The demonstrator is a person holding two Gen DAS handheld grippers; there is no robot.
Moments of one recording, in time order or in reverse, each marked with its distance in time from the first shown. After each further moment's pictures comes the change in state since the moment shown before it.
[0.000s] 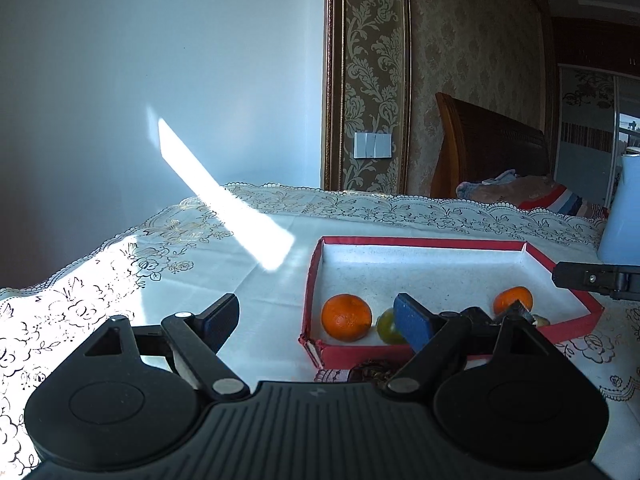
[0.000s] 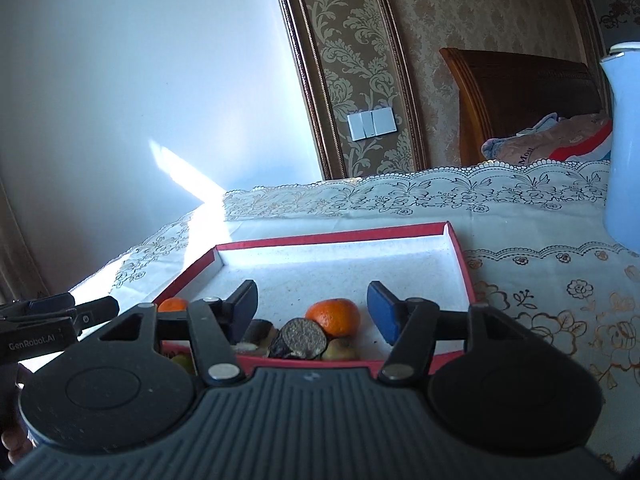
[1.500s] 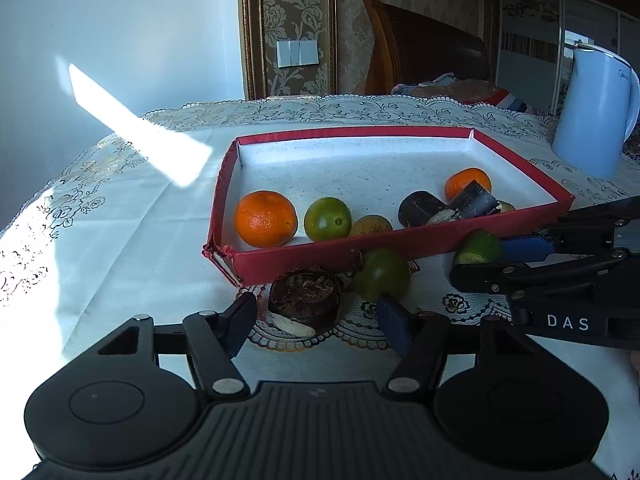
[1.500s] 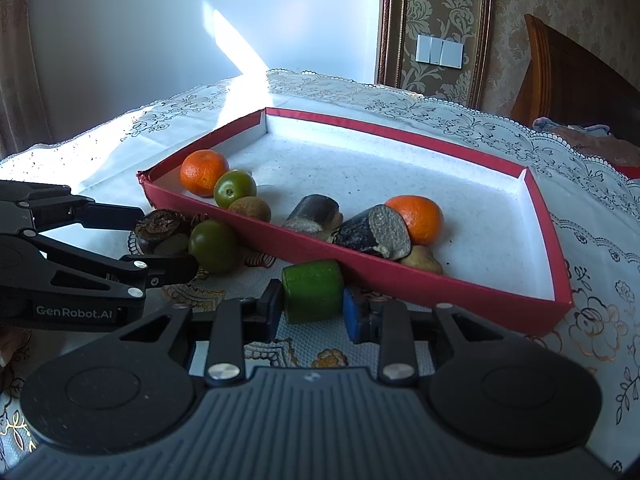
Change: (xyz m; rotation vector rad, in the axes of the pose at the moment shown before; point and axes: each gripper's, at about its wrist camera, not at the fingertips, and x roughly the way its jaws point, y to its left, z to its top) left arm 0.041 -0.031 -0.024 0.134 0.254 -0.185; right arm 0.051 0.053 -0.030 -0.256 0.283 -0.011
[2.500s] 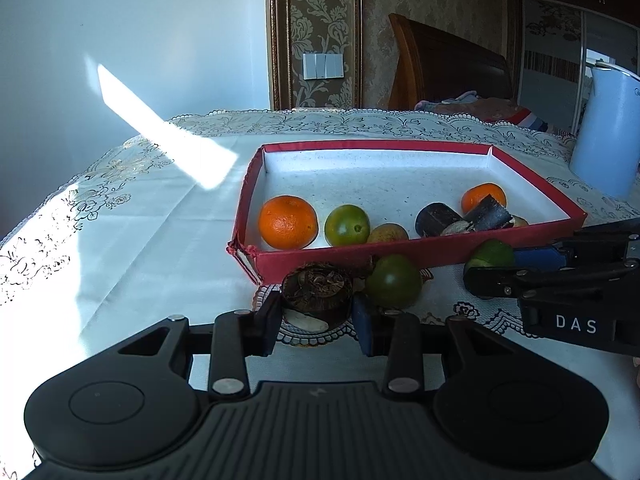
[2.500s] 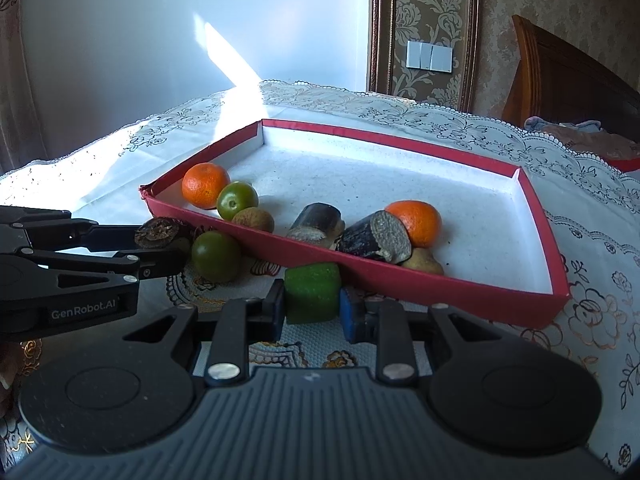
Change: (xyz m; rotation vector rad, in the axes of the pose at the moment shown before) left arm -0.010 -0.001 -0.006 -0.058 -0.048 0.073; right arm -0.009 0.003 -0.003 0.046 -0.042 -0.010
